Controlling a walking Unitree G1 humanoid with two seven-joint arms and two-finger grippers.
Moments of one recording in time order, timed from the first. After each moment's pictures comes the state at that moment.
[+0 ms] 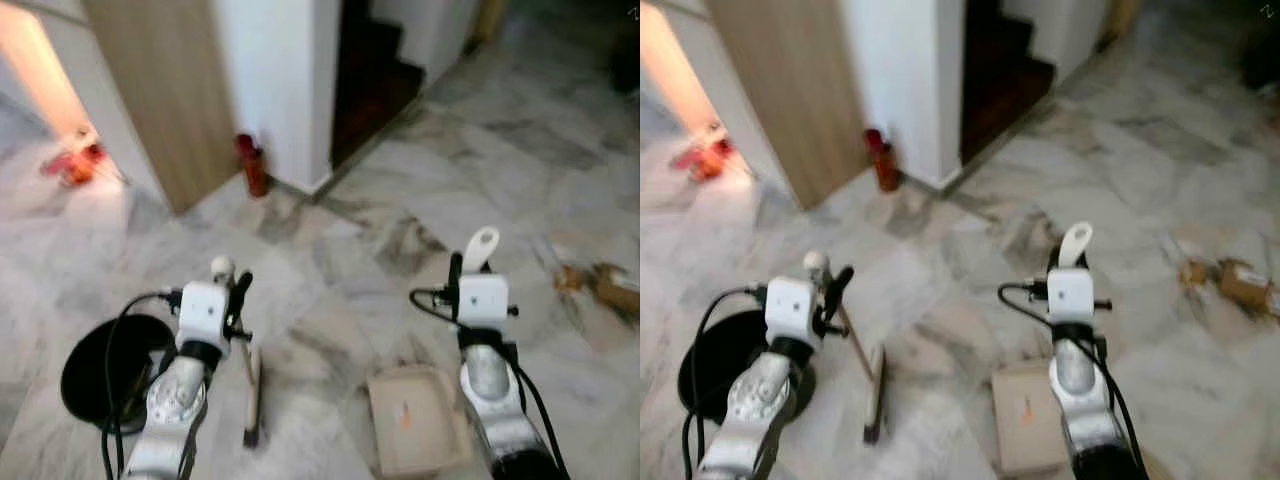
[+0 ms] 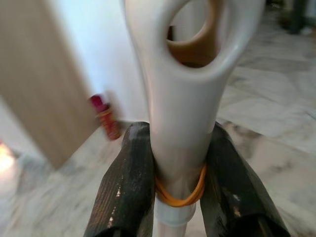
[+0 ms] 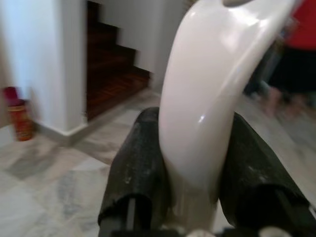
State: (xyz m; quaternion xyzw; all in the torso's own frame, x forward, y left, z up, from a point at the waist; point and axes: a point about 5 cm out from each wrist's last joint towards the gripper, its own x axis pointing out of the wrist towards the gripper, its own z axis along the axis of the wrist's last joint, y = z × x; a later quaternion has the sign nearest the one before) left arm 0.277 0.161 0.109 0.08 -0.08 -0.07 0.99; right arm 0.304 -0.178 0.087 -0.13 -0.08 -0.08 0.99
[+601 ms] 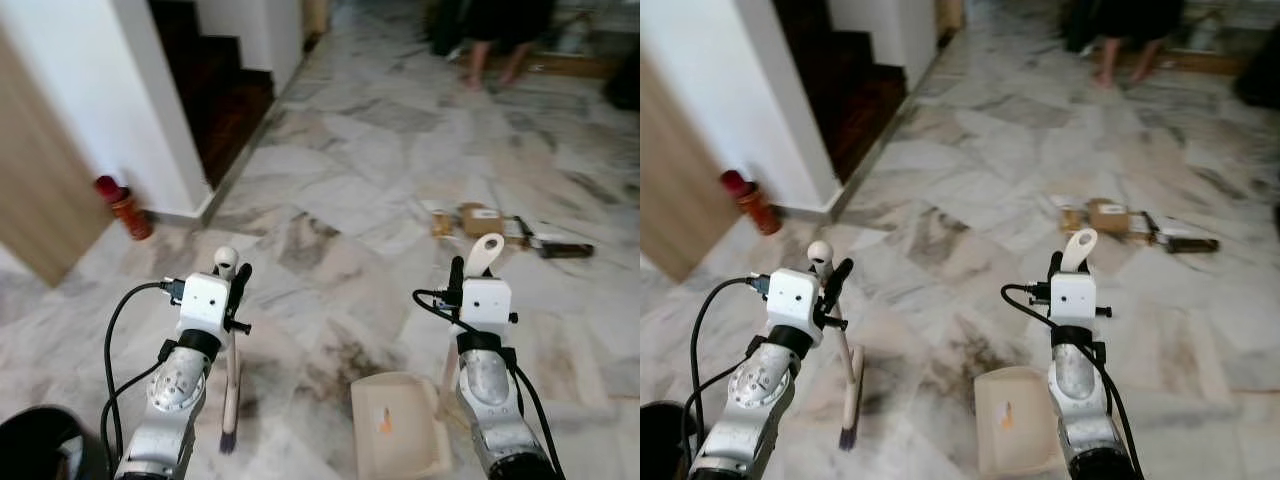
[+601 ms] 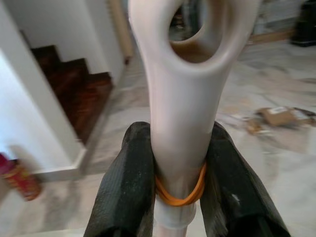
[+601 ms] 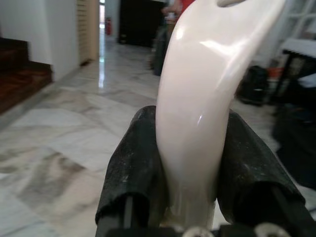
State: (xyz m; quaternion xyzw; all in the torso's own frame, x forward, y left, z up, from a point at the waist) left arm 0.284 0.160 0.111 0.10 -0.08 -0.08 0.99; right arm 0.301 -0.183 0.084 -0.13 -0.08 -0.09 0.98
